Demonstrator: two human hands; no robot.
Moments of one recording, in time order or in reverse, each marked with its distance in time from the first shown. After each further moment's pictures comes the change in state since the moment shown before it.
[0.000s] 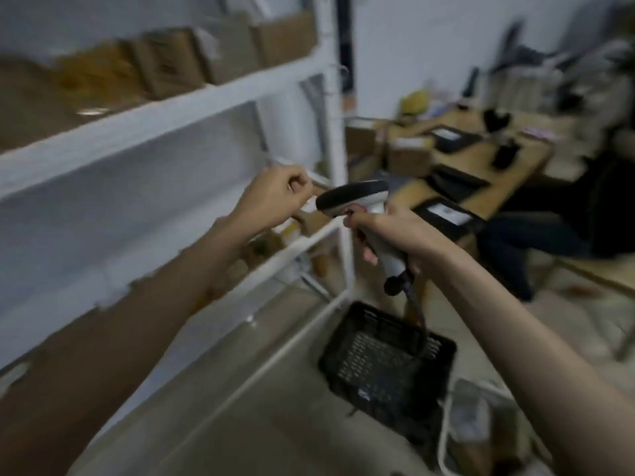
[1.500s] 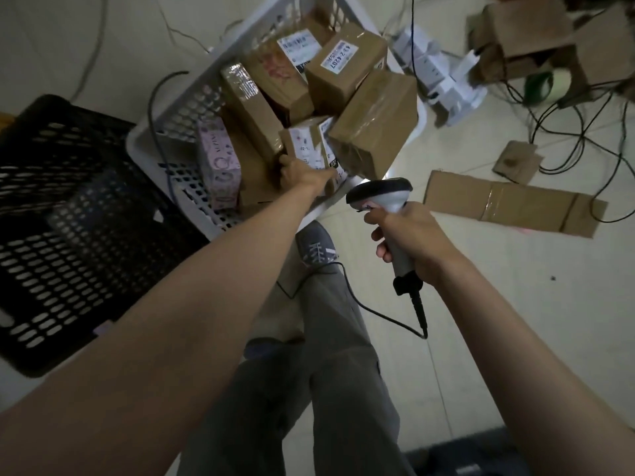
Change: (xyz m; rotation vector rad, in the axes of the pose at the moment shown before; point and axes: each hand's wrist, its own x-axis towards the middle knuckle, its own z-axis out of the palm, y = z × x) left_hand -0.354 0.164 0.999 0.071 -1.251 -0.410; right_hand -0.287 0.805 -0.185 0.702 1.017 1.153
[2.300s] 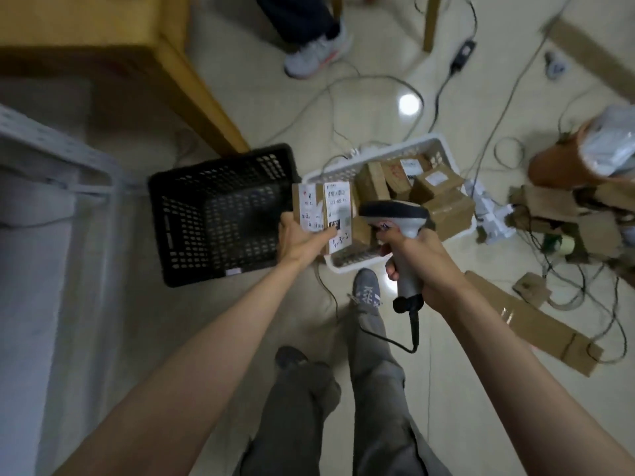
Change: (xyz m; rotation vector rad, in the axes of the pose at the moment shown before) left_hand -0.242 -0.156 -0.261 -0.397 0.296 0.189; right_hand -0.299 -0.083 0.098 -0.066 -0.265 -0.437
